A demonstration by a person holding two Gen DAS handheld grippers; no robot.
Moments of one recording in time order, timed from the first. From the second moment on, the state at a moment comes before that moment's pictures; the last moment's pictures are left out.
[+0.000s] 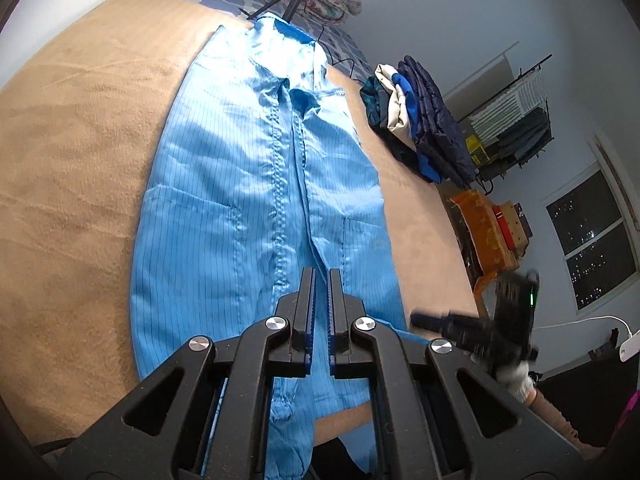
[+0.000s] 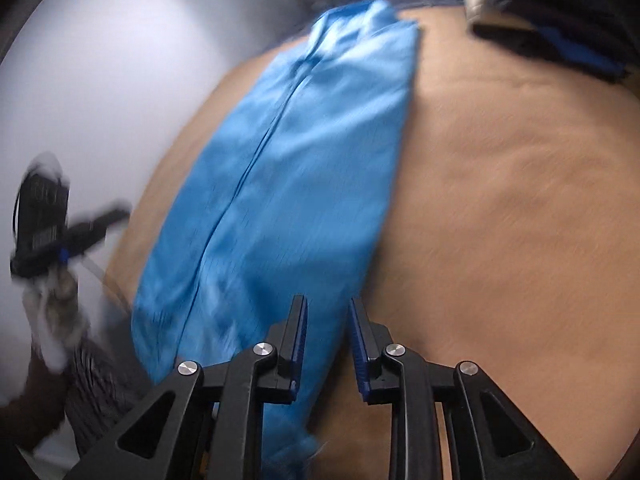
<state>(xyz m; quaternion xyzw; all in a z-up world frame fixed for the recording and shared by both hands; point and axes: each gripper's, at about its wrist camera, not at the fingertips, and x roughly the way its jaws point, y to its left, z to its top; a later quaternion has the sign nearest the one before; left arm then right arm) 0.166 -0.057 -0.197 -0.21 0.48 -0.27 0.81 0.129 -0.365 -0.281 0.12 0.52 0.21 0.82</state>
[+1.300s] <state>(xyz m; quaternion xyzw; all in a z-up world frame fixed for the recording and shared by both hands) 0.145 0.001 -0.284 -0.22 0.57 -0.20 0.77 0.105 -0.337 -0.305 0.15 0.54 0.23 0.80</state>
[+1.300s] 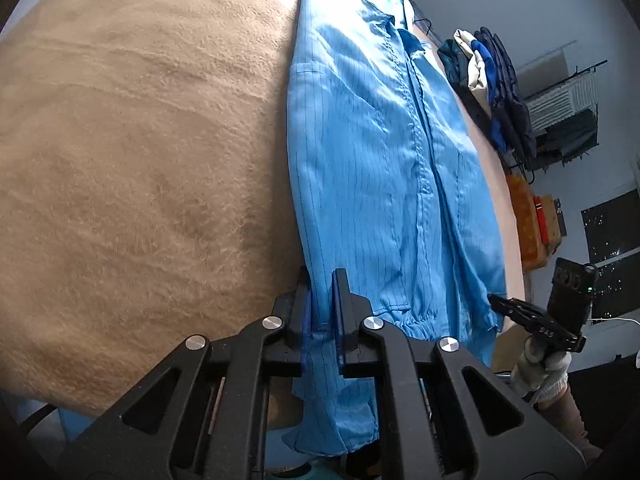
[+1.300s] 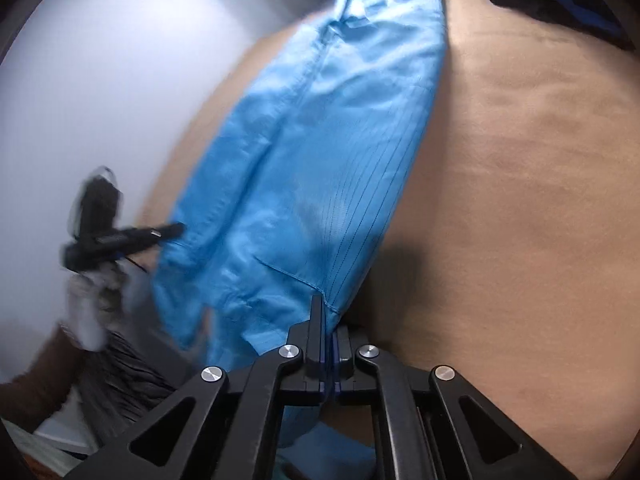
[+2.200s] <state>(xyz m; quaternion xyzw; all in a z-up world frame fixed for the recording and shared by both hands) 0.147 -0.007 -0.278 -0.28 0.56 -0.27 0.73 0.129 -0.332 -0.327 0.27 0.52 0.31 0.75</state>
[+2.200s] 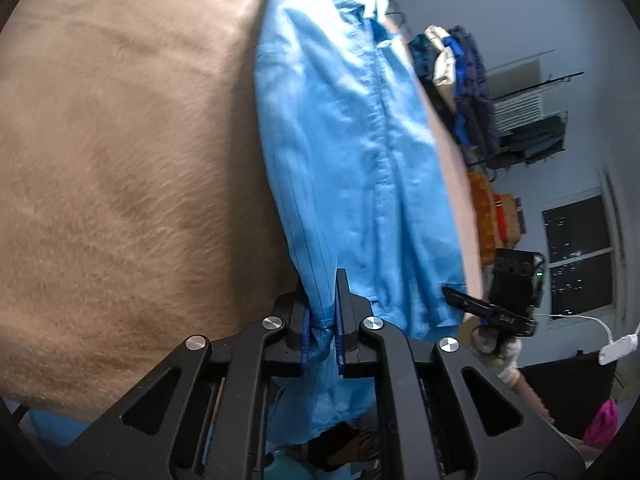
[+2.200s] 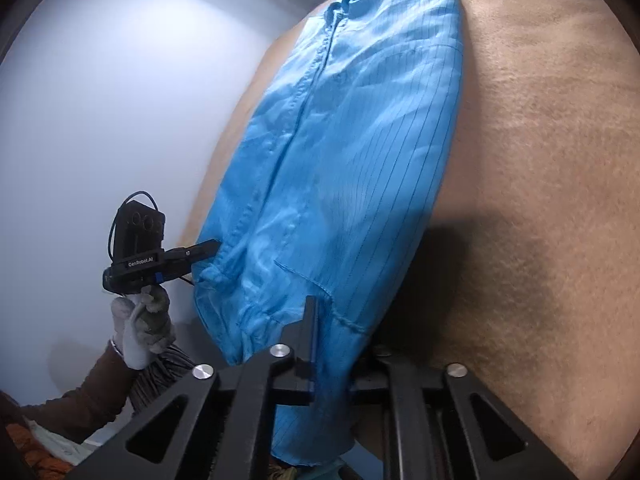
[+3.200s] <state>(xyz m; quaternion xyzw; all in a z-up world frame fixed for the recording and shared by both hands) 0.318 -0.021 -0.227 -0.35 0.46 -0.25 0.78 0.294 -0.360 -0.256 0.29 0.41 0.25 0.83</state>
